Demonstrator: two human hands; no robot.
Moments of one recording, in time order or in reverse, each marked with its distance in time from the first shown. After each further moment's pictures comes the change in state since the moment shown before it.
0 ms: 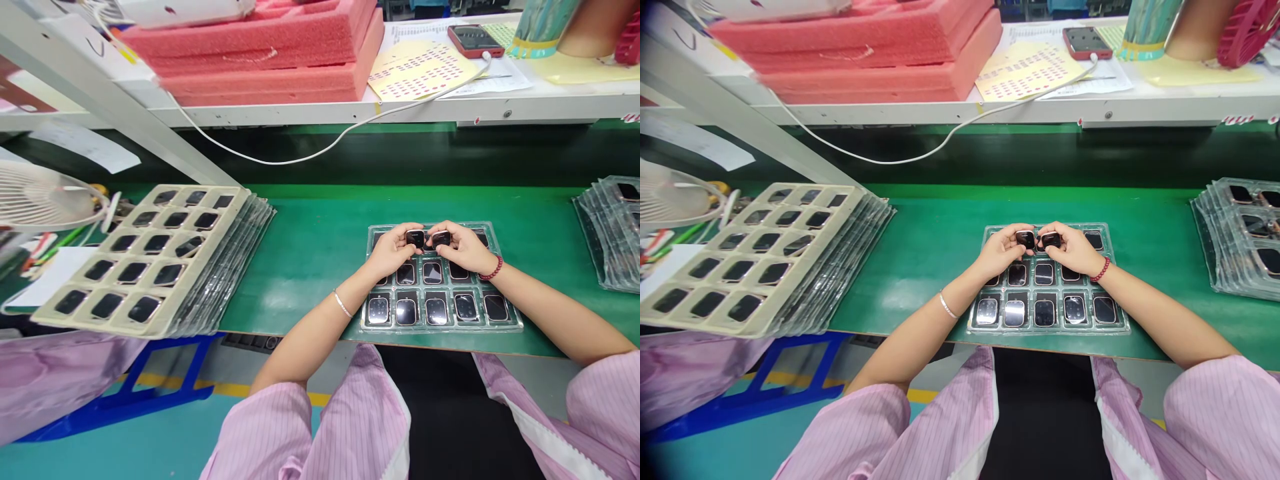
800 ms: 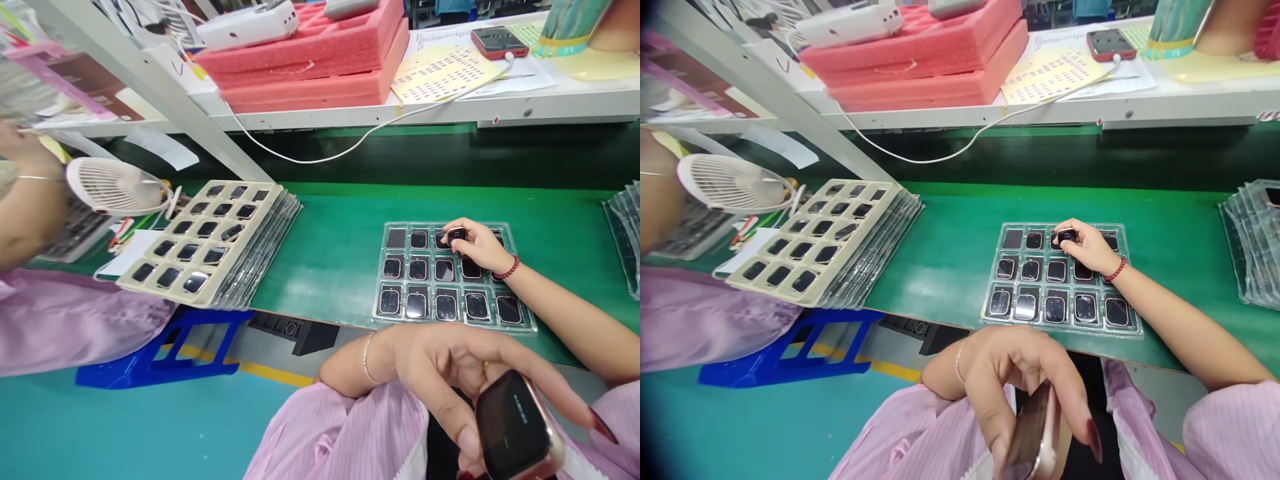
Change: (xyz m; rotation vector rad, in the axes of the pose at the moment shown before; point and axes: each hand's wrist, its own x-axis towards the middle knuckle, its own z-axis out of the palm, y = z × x) left_hand -0.083 0.083 0.100 -0.901 -1.382 -0.383; right_hand 0.001 0.001 -0.004 0.117 0.012 0.040
